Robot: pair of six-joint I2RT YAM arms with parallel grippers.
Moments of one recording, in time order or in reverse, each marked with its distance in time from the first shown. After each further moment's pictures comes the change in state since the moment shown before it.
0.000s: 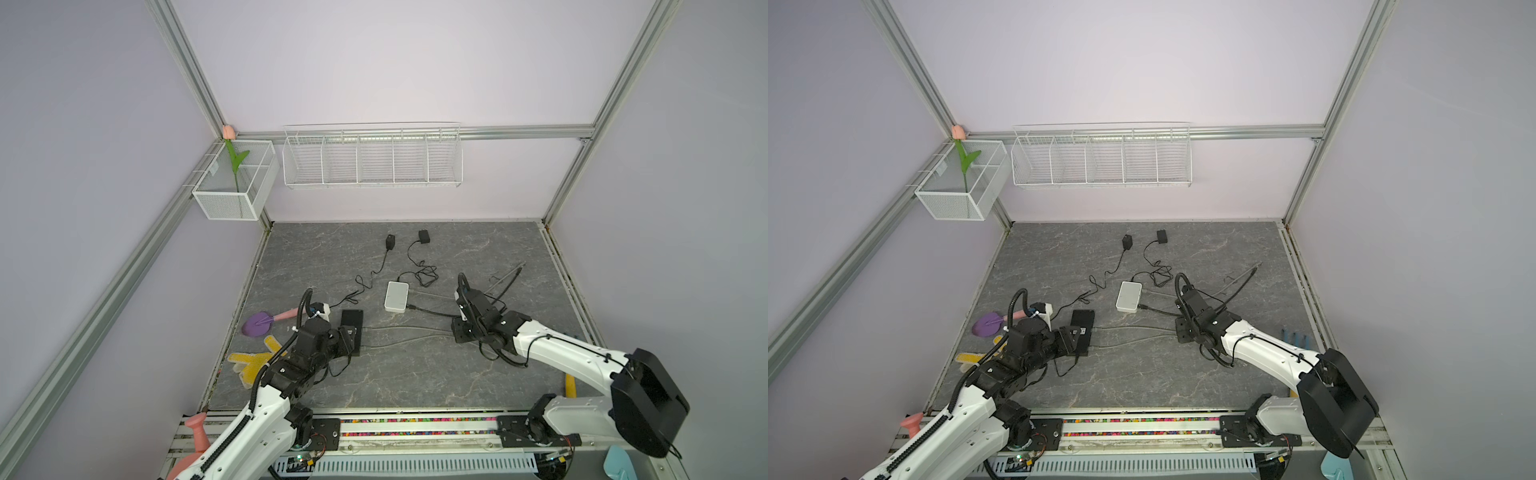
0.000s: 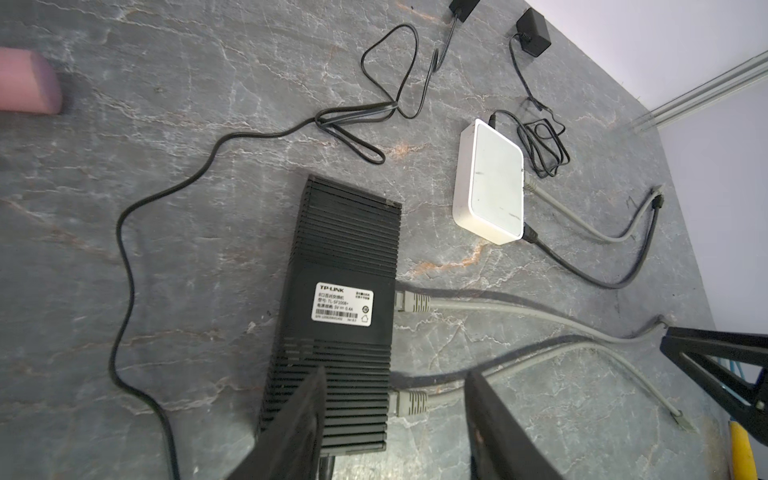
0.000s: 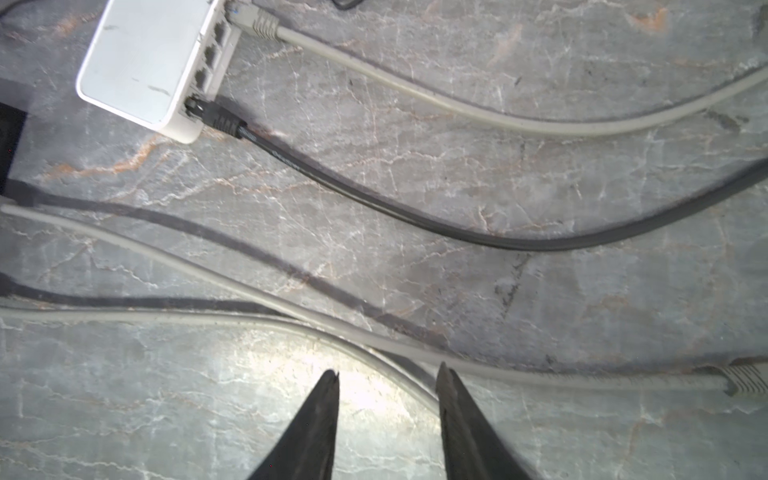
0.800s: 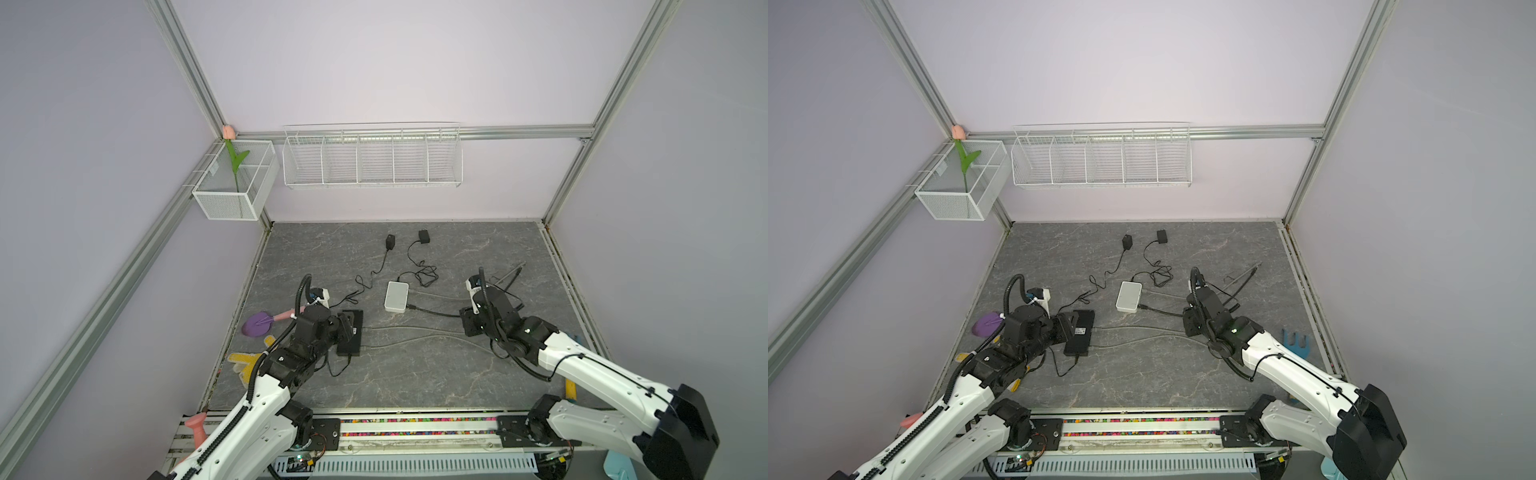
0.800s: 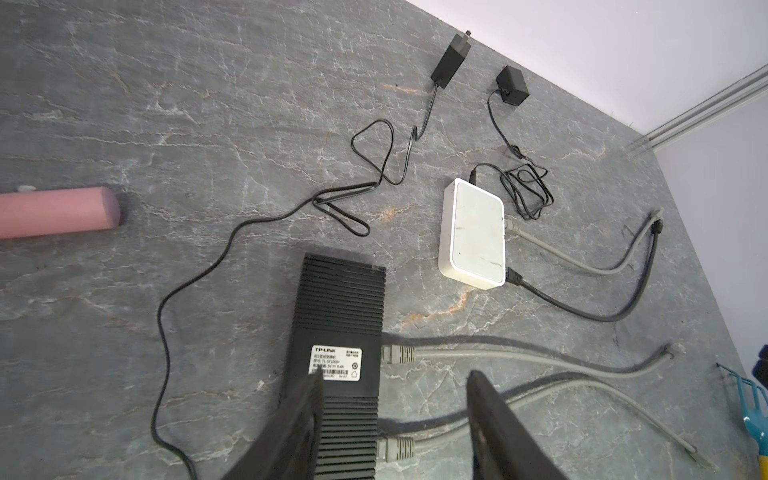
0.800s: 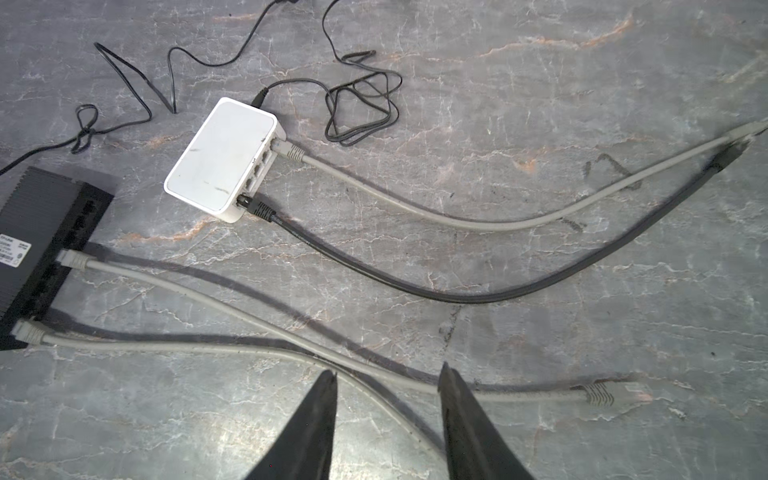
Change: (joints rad) left arm 0.000 0.080 0.163 -0.031 -0.088 0.092; right arm 0.000 -0.212 0.023 -0.006 0.131 -0.106
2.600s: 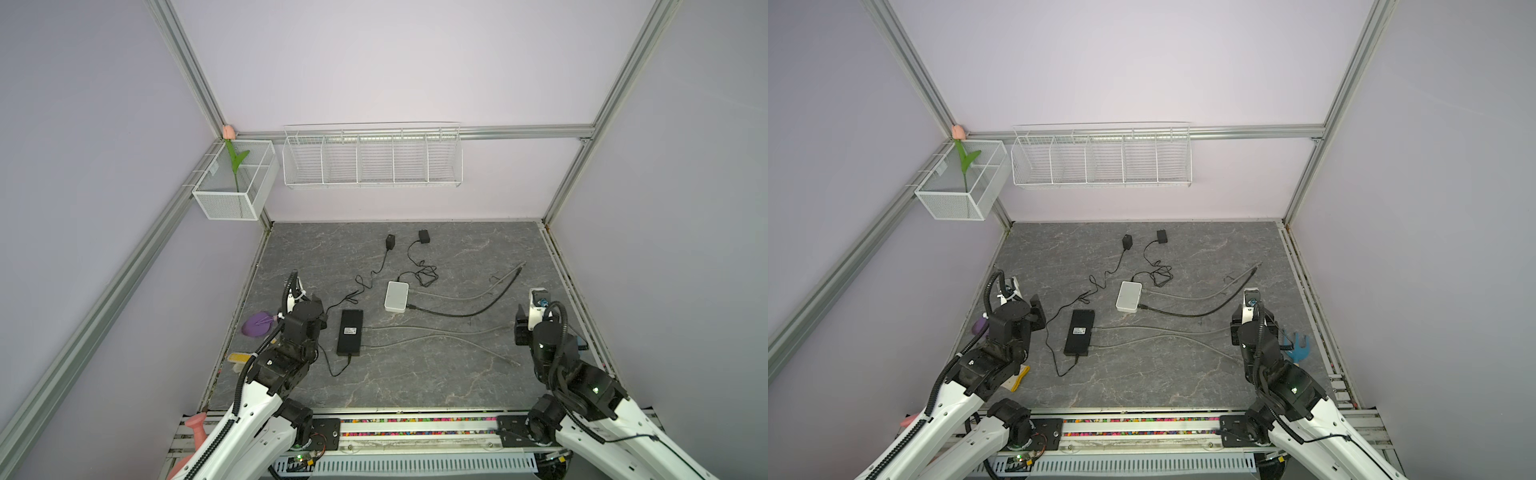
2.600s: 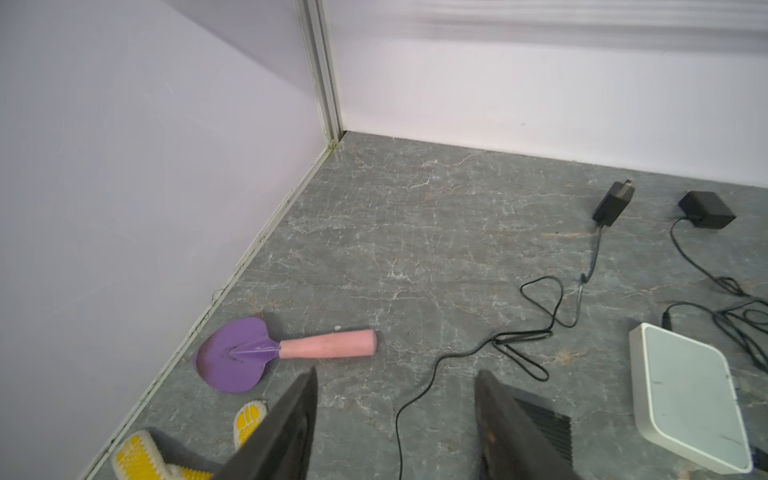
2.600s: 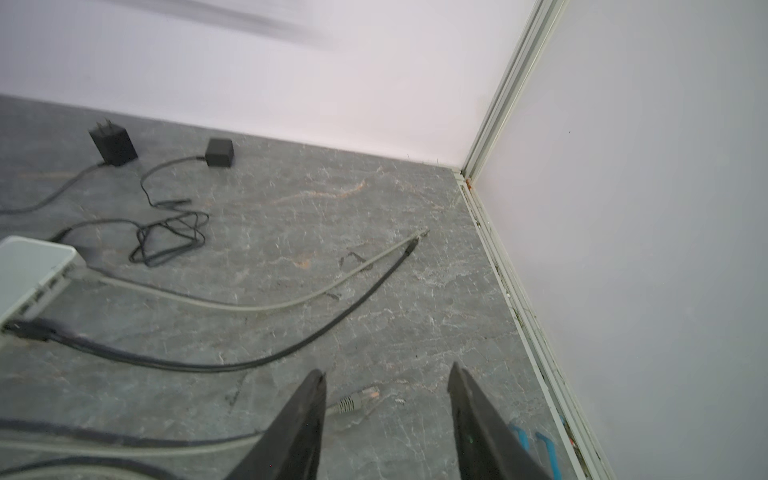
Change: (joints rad) left arm 0.000 -0.073 0.056 -0.025 -0.589 0.287; right arm -0.013 -0.621 -0.219 -0.063 0.524 -0.234
